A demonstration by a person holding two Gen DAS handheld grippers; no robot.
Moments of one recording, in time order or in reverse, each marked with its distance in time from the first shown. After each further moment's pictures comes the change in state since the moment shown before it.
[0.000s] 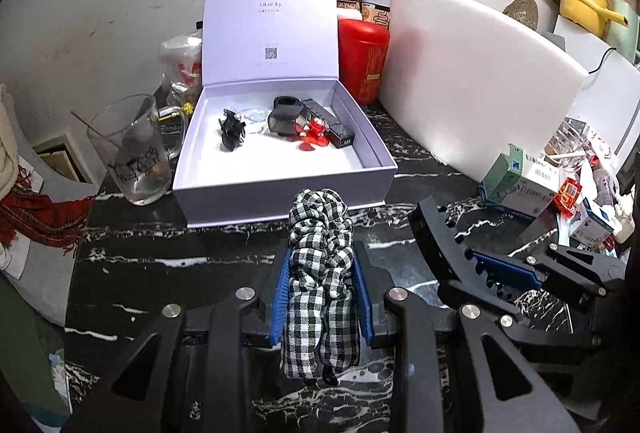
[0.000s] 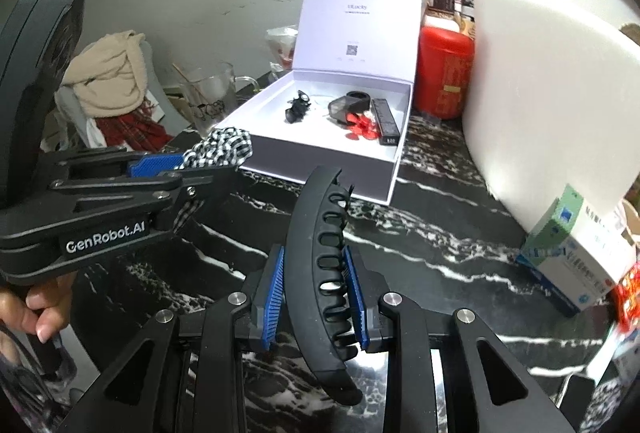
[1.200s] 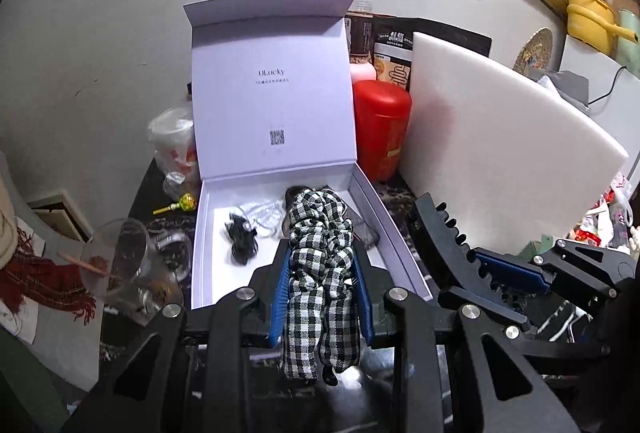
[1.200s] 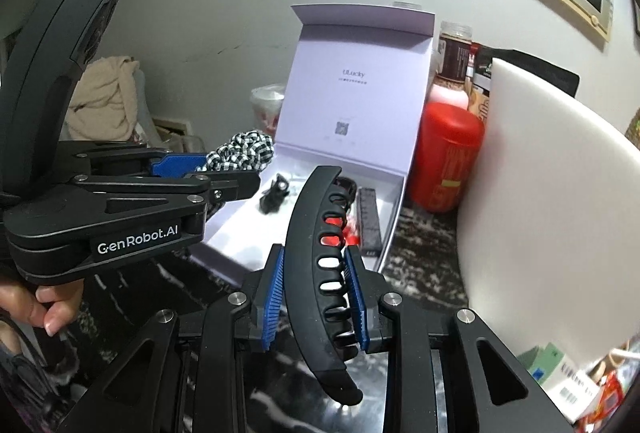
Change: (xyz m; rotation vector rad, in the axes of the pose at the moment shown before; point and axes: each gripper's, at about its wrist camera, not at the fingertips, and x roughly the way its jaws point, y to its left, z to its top) left arm 0.035 0.014 0.105 0.053 -0.102 0.023; right arm 0.031 -0.031 0.095 -0.078 -0.128 -0.021
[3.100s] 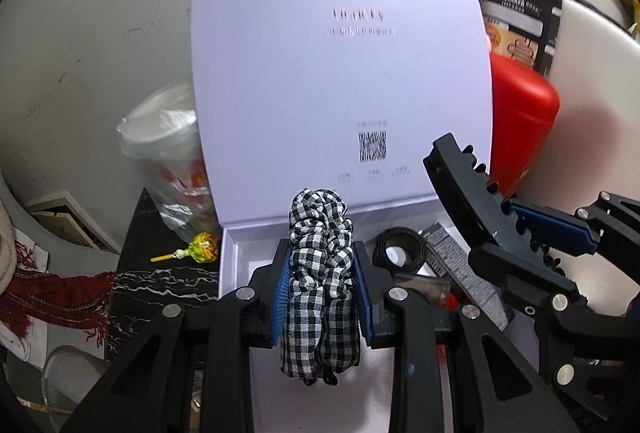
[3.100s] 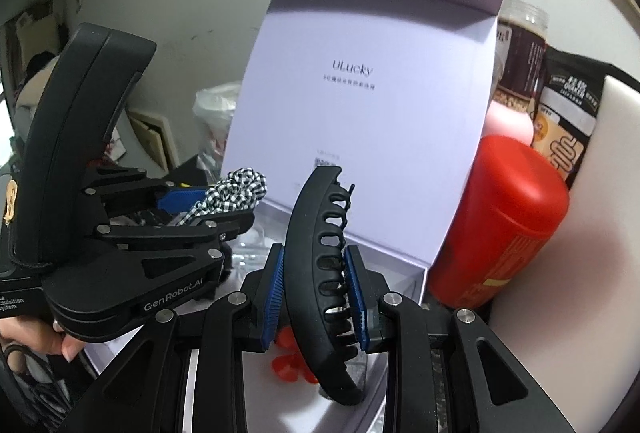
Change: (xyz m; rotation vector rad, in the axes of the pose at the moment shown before) left arm 0.156 0.068 0.048 -0.022 0.125 0.128; right arm 0.153 -0.044 0.072 -0.059 0.050 0.030
